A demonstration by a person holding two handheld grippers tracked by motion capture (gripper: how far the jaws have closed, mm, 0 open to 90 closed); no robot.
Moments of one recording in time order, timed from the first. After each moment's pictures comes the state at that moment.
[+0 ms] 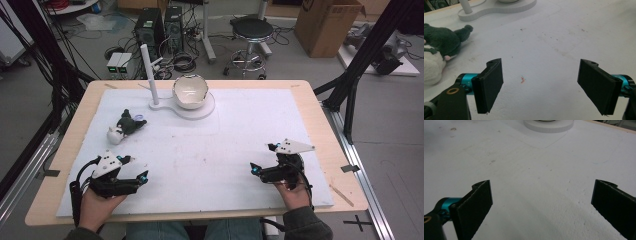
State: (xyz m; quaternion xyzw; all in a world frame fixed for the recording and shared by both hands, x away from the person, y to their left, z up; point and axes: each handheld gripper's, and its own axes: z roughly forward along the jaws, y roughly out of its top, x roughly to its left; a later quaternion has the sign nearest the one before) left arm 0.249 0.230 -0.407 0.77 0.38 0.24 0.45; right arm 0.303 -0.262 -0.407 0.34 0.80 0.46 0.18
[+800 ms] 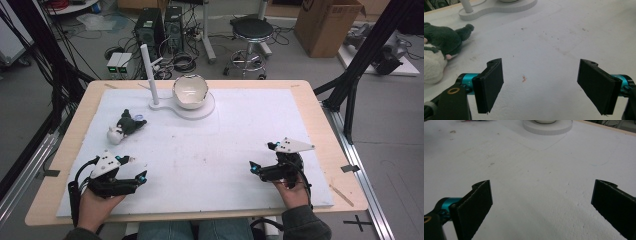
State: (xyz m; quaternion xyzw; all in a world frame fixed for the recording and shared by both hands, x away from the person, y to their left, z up) left arm 0.247 0.235 -0.406 0.77 0.39 0.24 0.45; right arm 0.305 -0.259 -0.406 0.34 0.80 0.47 0.19
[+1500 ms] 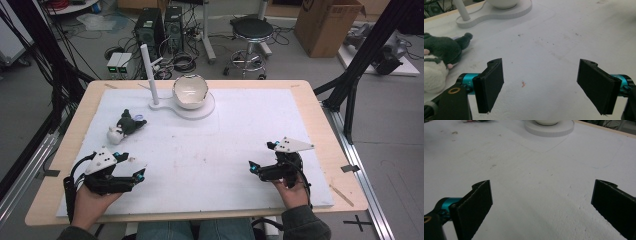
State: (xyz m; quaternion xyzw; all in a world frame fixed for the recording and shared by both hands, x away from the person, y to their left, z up) left arm 0.251 0.239 -0.390 0.78 0.36 0.22 0.46; right arm 0.305 -0.258 -0.403 0.33 0.80 0.47 0.18
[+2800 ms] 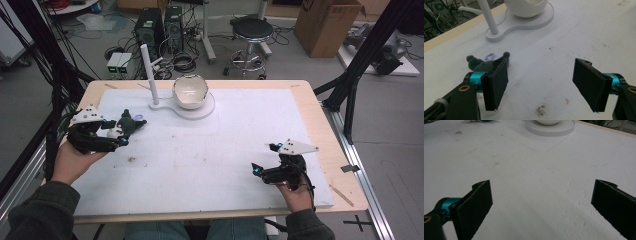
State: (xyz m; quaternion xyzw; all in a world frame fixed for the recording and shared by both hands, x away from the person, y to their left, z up) left arm 0.333 0.279 -0.324 0.81 0.36 0.22 0.40; right arm 0.298 -0.265 -0.402 0.33 0.79 0.48 0.18
